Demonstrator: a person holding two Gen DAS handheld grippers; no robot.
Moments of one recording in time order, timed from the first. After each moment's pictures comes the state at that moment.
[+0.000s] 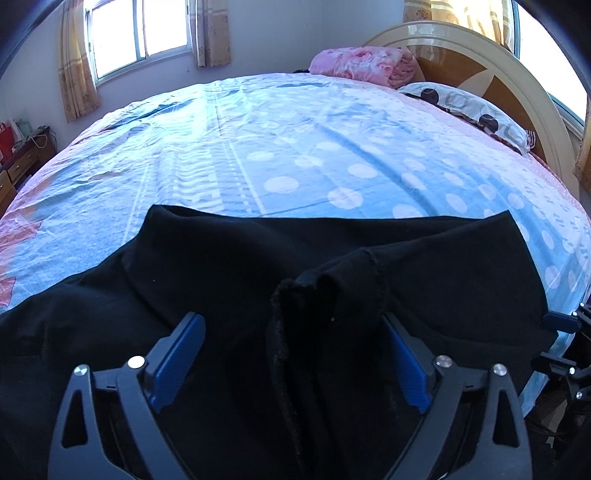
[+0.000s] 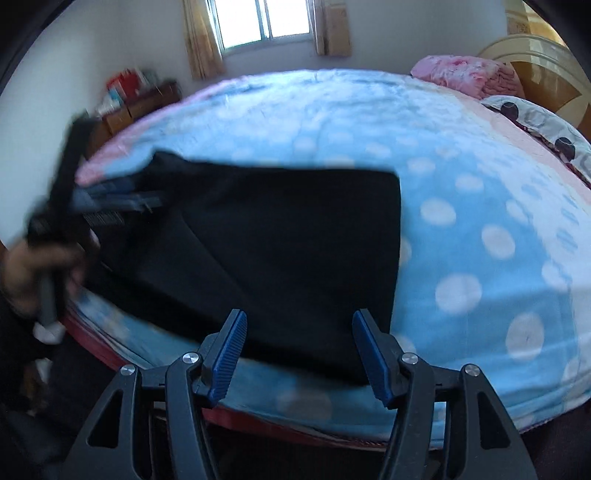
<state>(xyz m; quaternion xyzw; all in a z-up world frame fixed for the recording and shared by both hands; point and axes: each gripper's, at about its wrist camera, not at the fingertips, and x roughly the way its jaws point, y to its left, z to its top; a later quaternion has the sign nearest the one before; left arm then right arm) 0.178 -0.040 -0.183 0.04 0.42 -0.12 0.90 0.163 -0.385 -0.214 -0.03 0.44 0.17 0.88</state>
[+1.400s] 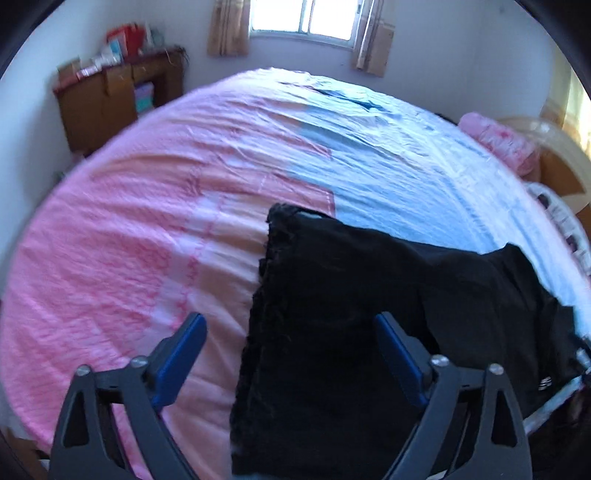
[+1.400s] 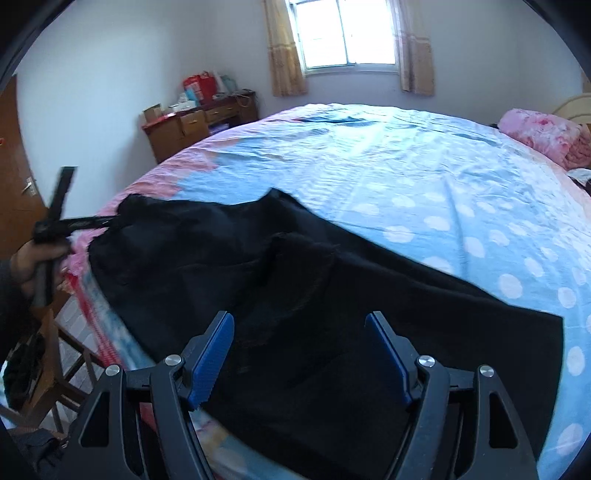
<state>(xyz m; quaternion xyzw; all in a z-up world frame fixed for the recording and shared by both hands) 0.131 0.305 -0.178 -0.12 0.42 0.06 0.90 0.197 -0.243 -0.181 -0.05 0.36 0.33 0.87</state>
